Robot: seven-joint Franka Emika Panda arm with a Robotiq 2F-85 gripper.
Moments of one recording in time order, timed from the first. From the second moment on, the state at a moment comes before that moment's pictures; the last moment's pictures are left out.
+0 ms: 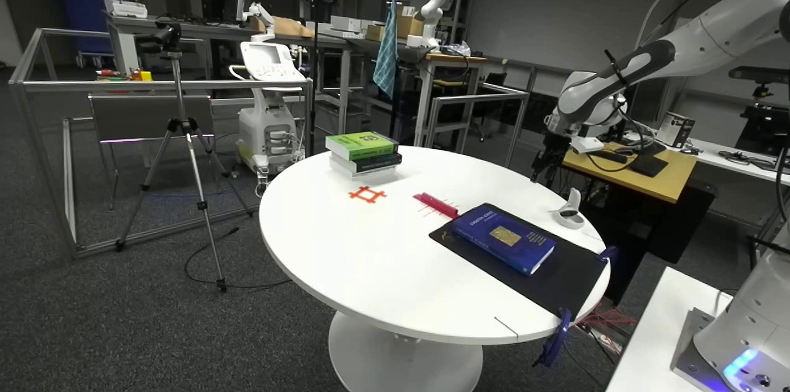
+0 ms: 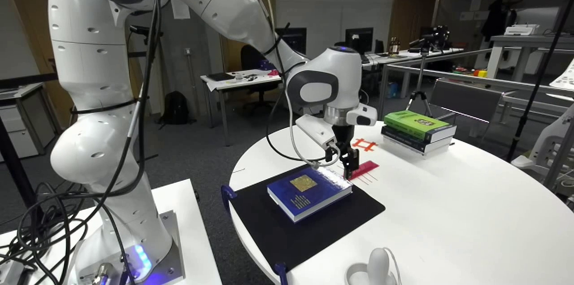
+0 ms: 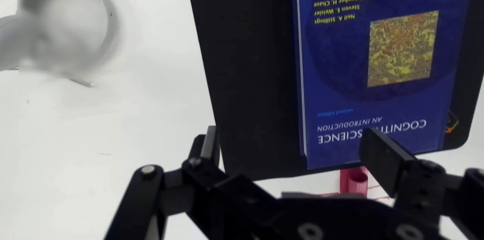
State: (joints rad) arm -0.15 0.15 -0.14 -2.25 0.14 2.45 -0.32
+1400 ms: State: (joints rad) arm -0.16 0.29 -0.09 -2.24 0.12 2.30 -0.45
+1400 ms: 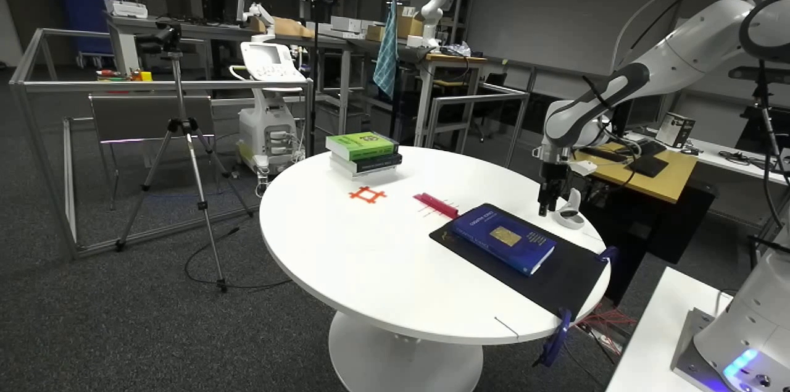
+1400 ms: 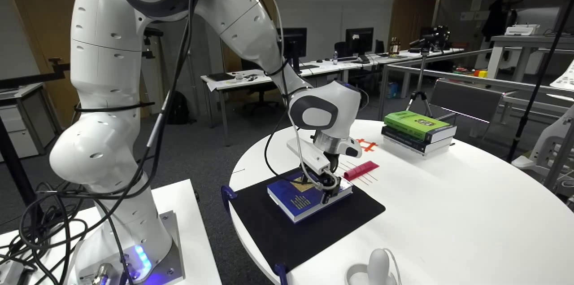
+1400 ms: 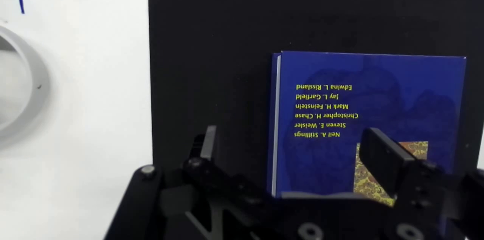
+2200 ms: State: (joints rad) arm -0.19 0.34 -0.09 -2.16 0.12 2.26 -0.48
